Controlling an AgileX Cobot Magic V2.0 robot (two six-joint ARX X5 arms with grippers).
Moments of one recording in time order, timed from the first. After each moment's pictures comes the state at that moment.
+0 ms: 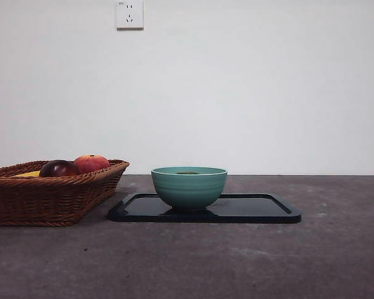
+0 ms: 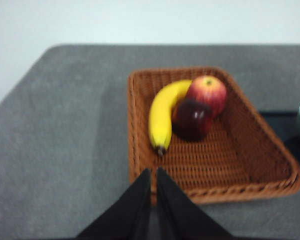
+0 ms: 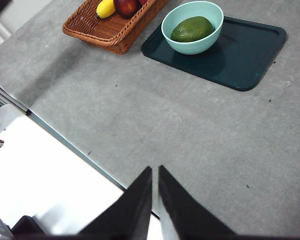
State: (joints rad) left arm -0.07 0.19 0.33 -0.41 -0.03 -0.01; right arm 1.04 0.34 0.93 -1.19 0.16 0.49
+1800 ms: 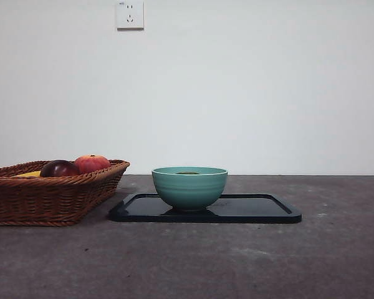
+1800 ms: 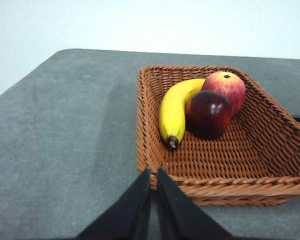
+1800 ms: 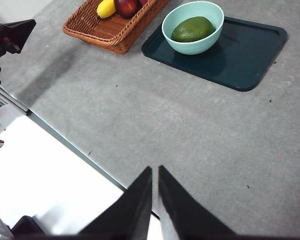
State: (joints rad) left arm -0.03 0.01 0.03 -0.18 -0.03 -0.04; right arm 1.04 0.34 0.93 -1.19 0.16 0.49
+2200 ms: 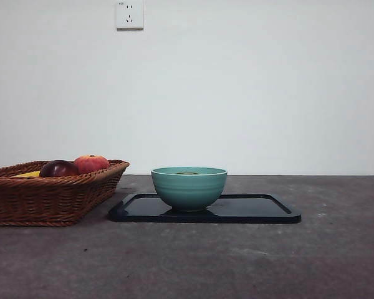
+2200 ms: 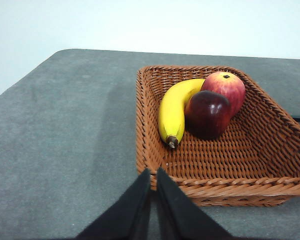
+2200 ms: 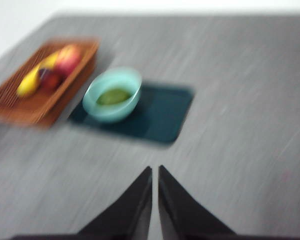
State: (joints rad) left arm -0.03 0.01 0.03 -0.18 -0.03 -0.04; right arm 0.73 0.26 0.84 -0.98 0.26 0.36
